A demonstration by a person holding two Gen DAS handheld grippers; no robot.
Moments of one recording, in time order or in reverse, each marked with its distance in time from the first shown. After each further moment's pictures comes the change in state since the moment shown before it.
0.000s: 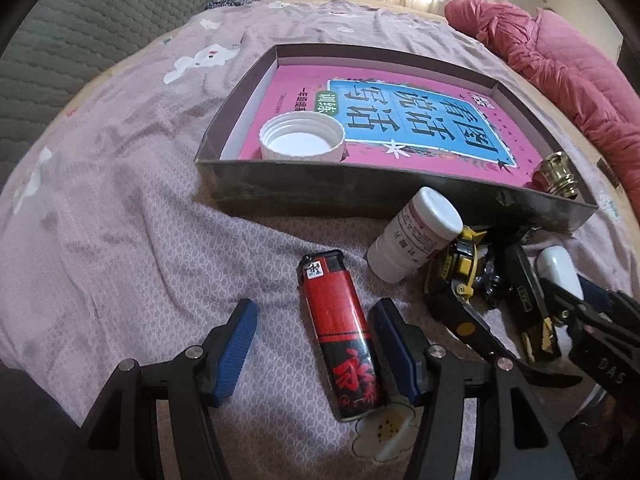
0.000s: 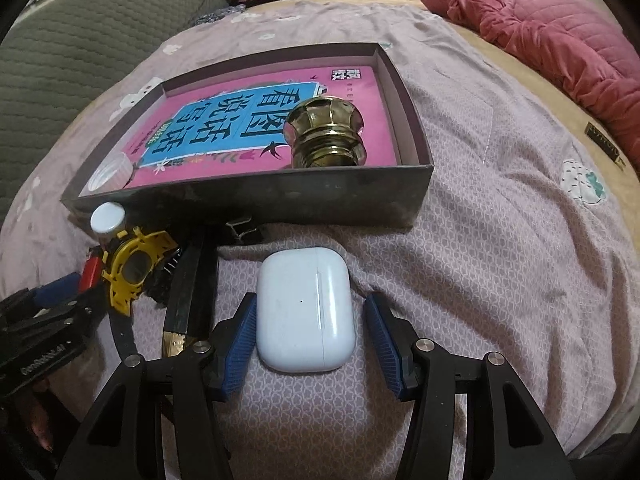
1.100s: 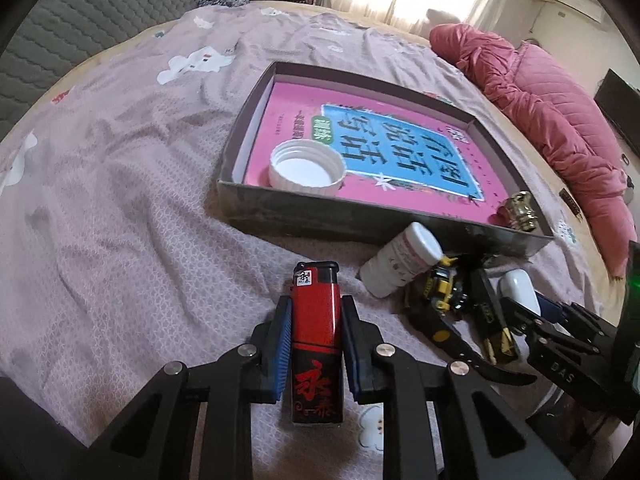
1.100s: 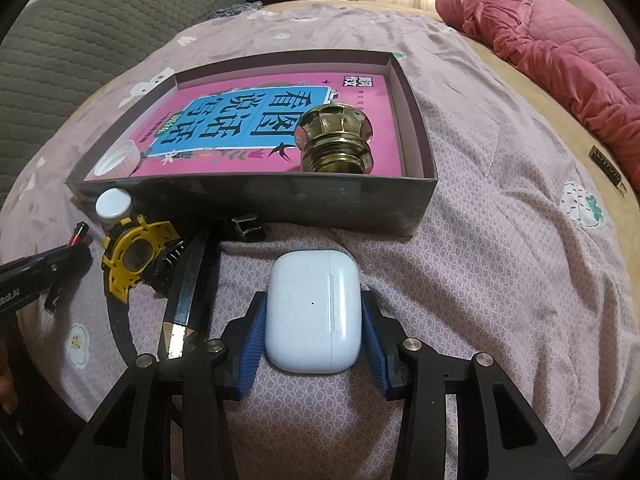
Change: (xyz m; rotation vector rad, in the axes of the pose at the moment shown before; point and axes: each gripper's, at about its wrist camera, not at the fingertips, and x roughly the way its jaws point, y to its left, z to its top) left arm -0.020 0.029 0.007 -0.059 -0.033 -0.187; right arm -0.005 0.003 -0.004 -0.081 -0.007 -0.009
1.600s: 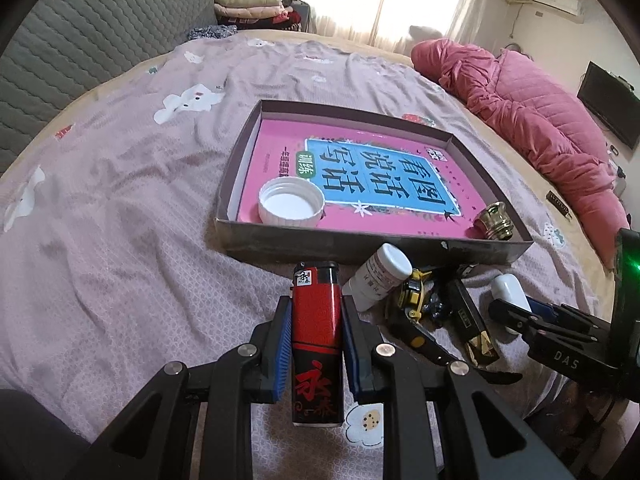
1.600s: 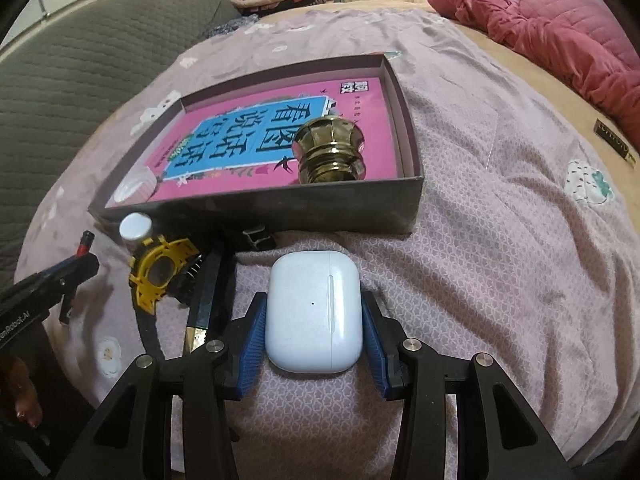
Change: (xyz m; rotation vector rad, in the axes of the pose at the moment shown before) left arm -0.025 -0.007 0.001 0.053 -0.099 -0.002; right arm -0.015 -0.011 -0.002 0.081 -0.029 0.096
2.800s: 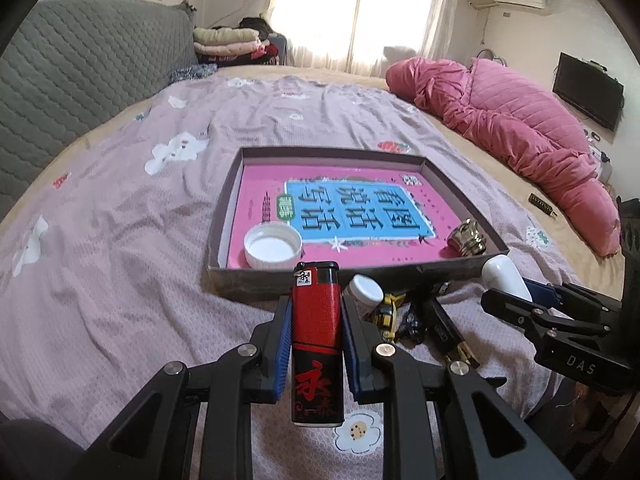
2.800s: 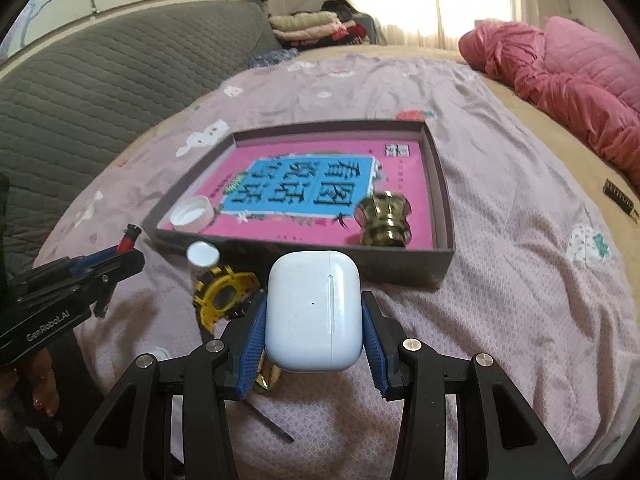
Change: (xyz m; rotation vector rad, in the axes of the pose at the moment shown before) left arm -0.025 -0.016 0.006 0.099 -0.126 -0.015; right arm -0.041 0.029 0.006 -0.112 -0.163 0.062
